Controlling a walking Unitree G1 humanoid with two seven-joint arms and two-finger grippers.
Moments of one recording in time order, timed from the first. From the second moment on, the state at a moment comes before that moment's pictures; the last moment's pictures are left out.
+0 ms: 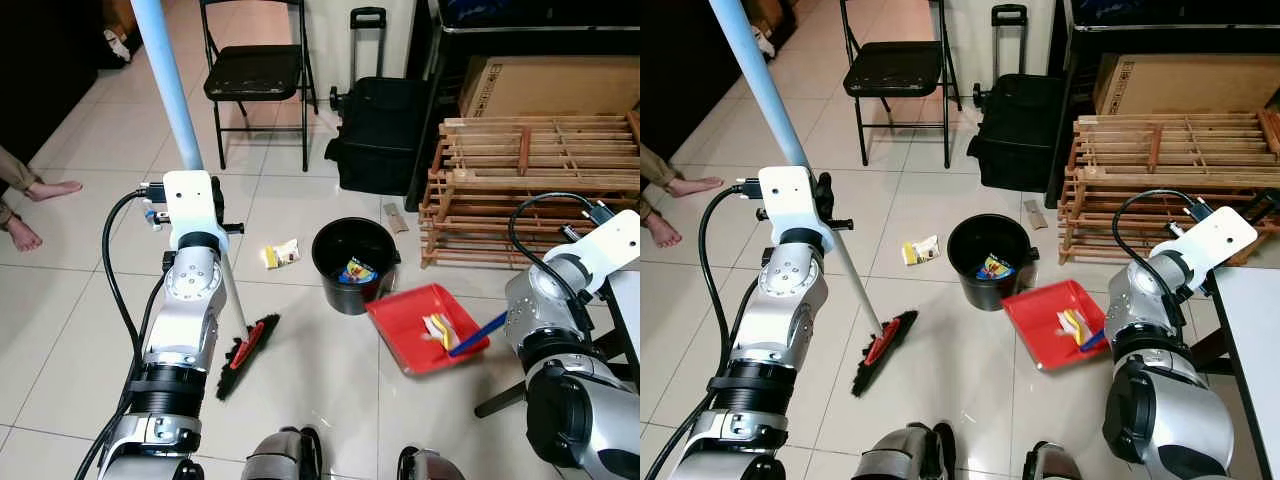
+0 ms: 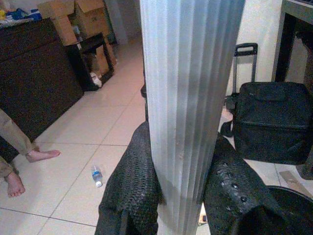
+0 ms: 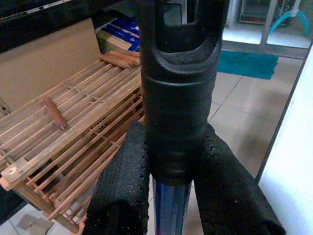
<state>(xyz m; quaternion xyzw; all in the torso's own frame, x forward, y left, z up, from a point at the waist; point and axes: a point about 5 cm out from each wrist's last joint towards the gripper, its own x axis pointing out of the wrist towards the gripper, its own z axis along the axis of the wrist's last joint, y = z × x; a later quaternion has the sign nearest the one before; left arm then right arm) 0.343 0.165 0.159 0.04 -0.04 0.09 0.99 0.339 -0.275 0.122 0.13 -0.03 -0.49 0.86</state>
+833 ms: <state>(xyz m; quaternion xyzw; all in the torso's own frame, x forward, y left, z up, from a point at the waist) 0.343 0.164 0.159 0.04 -0.04 0.09 0.99 0.348 -0.280 0.135 0.16 -0.02 -0.50 0.85</state>
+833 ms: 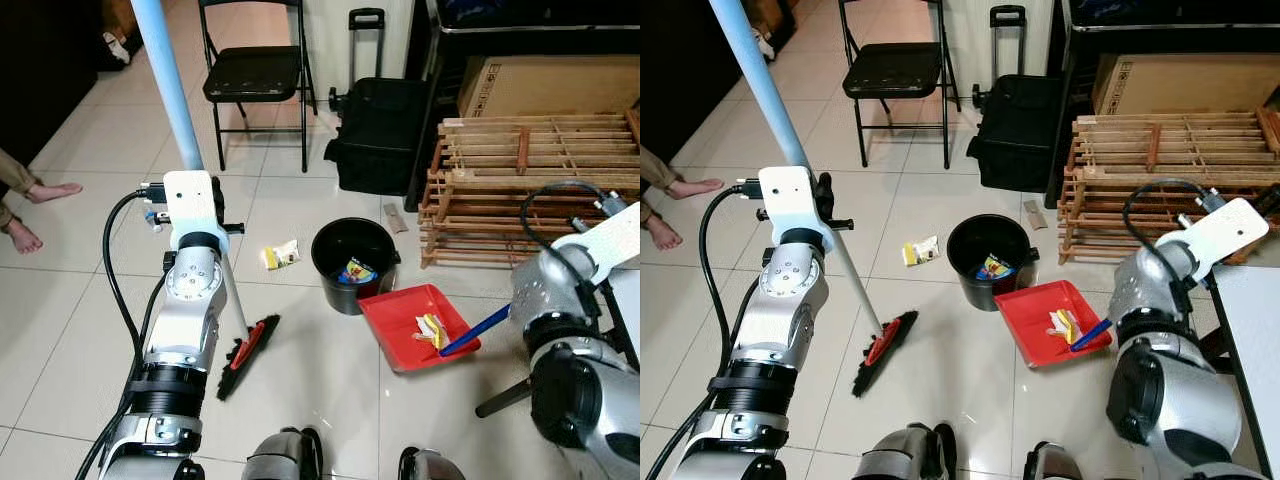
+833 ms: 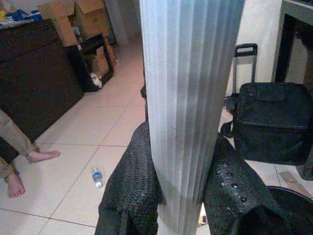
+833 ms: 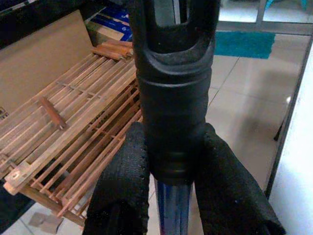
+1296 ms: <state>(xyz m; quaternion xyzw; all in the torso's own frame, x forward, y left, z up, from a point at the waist) 0.343 0.164 0.159 0.04 -0.04 0.09 0.99 0.351 -0.267 0.125 0.22 0.01 -0.48 0.85</state>
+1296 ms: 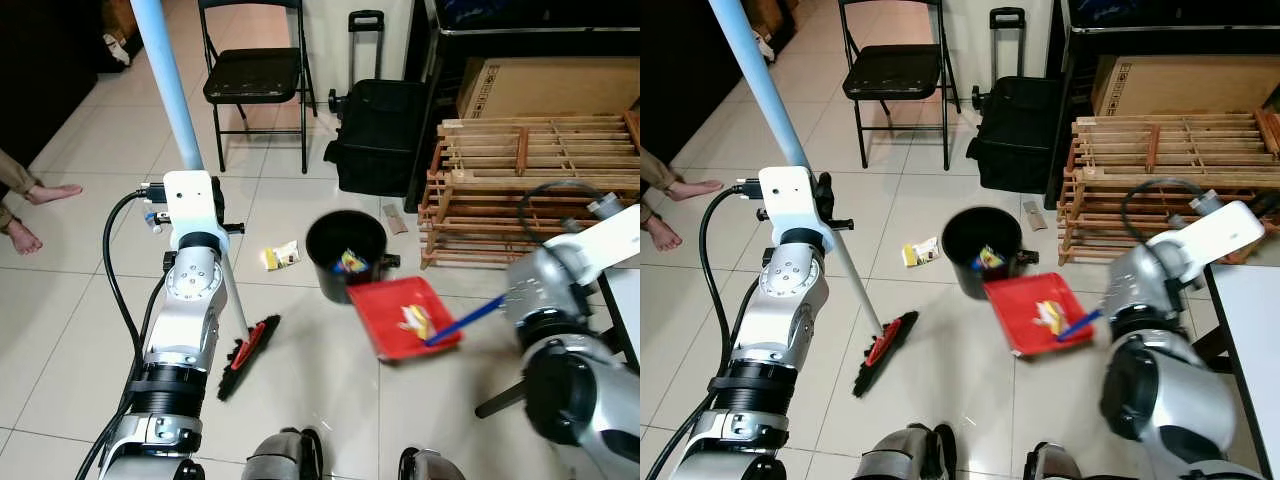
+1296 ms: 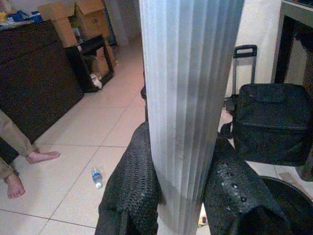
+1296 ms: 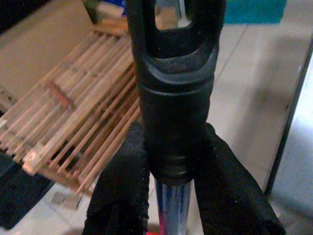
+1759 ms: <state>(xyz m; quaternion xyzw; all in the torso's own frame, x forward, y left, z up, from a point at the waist) 0.343 0.164 0.159 0.04 -0.04 0.09 0.99 0.352 -0.266 0.124 0.22 0.01 -0.48 0.85</state>
